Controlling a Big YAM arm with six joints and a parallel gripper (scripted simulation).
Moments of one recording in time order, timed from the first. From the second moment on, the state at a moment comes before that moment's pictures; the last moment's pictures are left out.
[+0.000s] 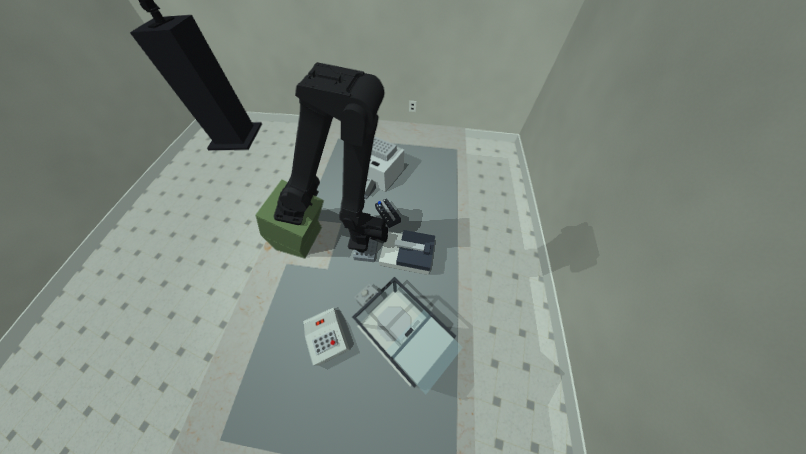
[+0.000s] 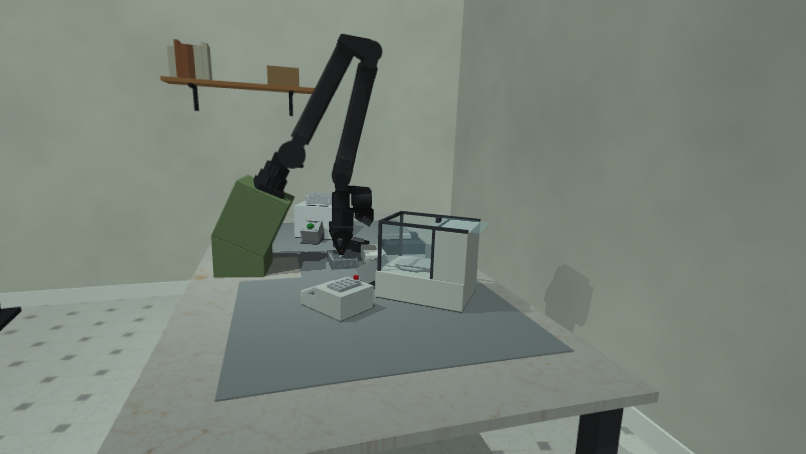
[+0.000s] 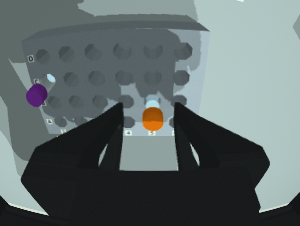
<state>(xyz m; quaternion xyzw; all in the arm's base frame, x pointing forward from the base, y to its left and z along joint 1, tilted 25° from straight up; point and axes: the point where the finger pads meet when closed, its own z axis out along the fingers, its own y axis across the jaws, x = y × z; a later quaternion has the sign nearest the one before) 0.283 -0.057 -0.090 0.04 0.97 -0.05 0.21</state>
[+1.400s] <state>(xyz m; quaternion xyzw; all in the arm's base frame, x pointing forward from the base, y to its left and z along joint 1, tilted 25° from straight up) 0.283 -0.058 -0.090 0.04 0.97 -0.05 0.21</state>
